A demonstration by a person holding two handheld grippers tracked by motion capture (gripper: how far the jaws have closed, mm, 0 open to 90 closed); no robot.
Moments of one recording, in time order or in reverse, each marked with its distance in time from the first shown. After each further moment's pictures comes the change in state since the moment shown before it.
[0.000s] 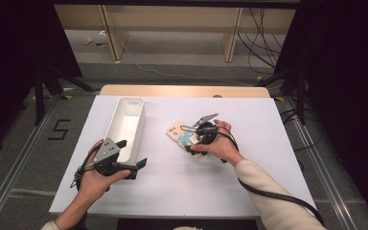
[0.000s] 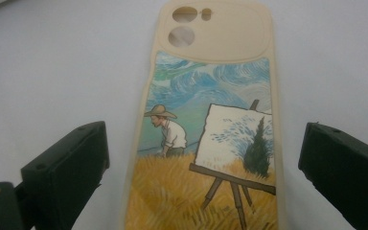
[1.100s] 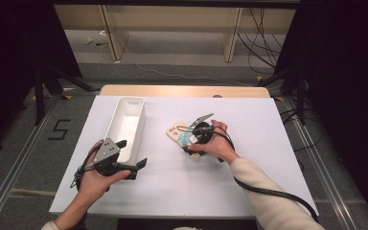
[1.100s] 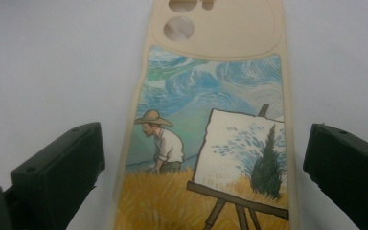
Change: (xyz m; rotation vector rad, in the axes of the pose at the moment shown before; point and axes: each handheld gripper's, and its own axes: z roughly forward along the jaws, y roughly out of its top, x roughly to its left) left arm 0.000 0.000 0.000 0.001 0.001 0.000; right arm -0.002 0.002 0.018 0.042 0.003 0.002
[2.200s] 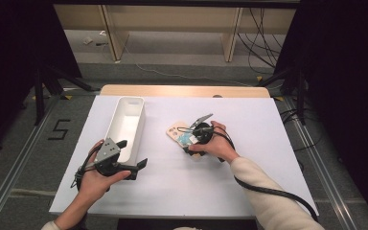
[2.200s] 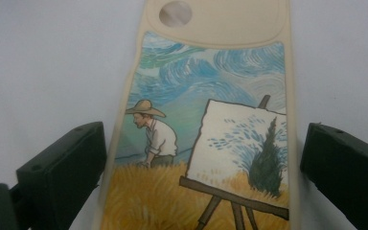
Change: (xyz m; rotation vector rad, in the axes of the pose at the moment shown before) left arm -0.001 0.000 0.001 0.001 -0.001 0.004; right arm -0.003 -0.002 0.005 0.019 0.007 -0.019
